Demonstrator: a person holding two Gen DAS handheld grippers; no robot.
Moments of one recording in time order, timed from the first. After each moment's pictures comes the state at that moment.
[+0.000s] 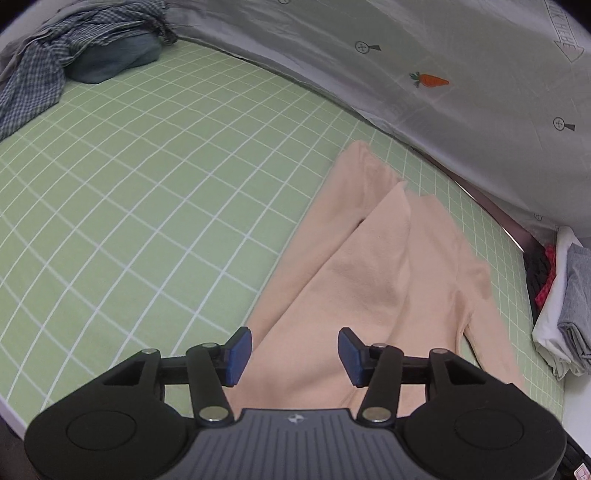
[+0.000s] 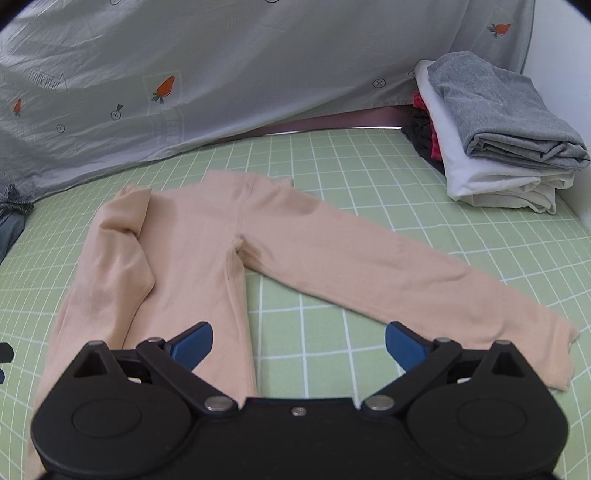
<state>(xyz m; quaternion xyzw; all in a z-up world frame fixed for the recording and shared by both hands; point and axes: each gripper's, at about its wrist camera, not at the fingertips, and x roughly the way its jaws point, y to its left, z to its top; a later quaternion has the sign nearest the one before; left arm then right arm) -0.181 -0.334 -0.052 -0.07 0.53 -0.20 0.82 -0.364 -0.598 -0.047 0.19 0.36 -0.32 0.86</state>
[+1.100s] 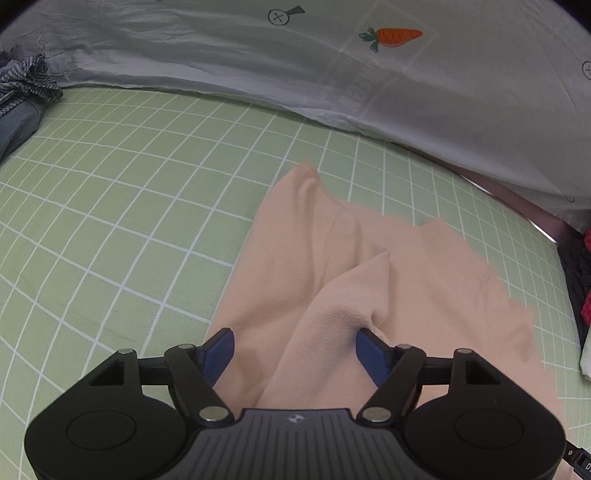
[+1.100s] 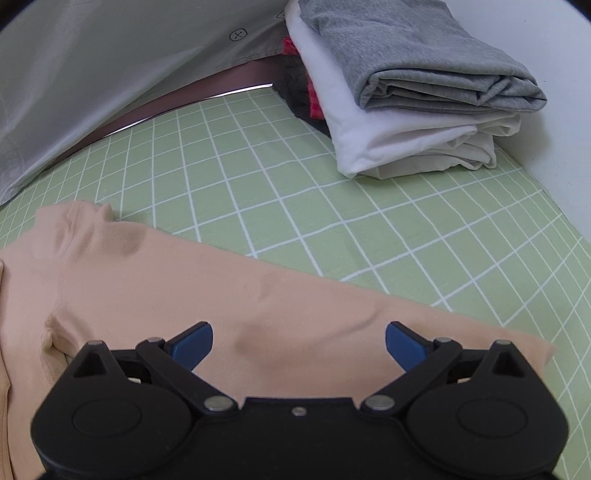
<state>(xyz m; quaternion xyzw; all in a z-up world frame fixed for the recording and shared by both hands) -0.066 -0.470 -0.088 0.03 0.50 -0.24 0.83 -0.344 -0.727 -0.096 0.25 0.40 -0.46 0.75</state>
